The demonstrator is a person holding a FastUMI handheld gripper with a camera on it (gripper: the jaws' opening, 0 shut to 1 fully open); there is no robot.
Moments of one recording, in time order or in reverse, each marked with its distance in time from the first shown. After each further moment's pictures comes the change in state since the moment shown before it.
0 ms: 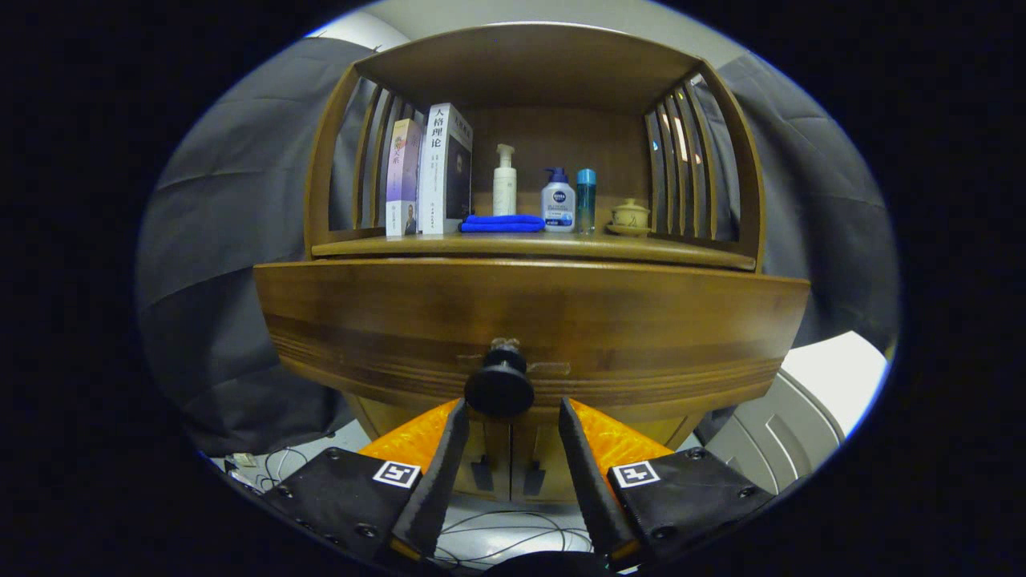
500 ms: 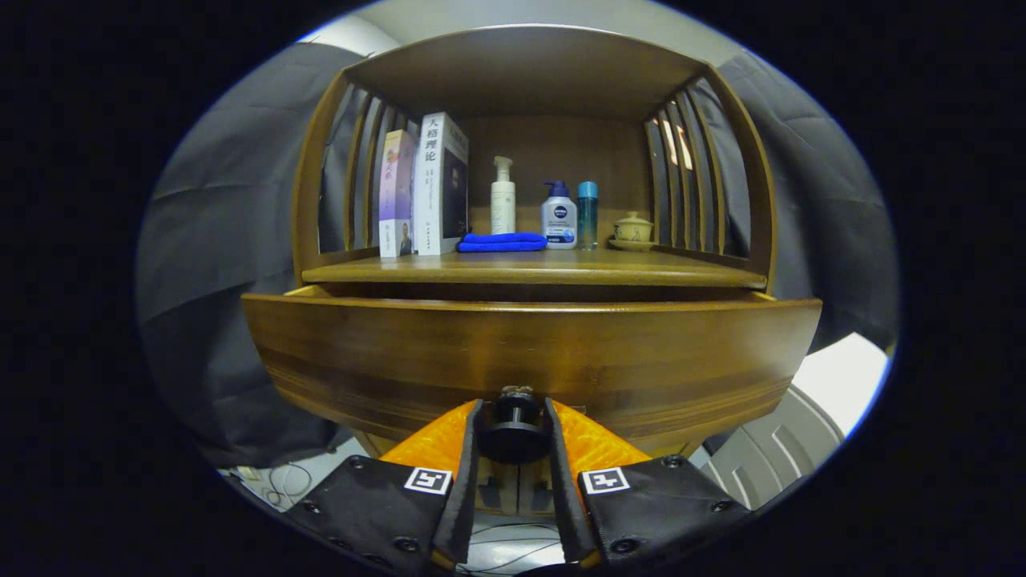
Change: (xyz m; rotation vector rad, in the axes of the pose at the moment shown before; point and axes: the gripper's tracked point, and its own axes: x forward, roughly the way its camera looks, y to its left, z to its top) arm 0.020 0.002 0.017 -0.015 -0.020 -0.032
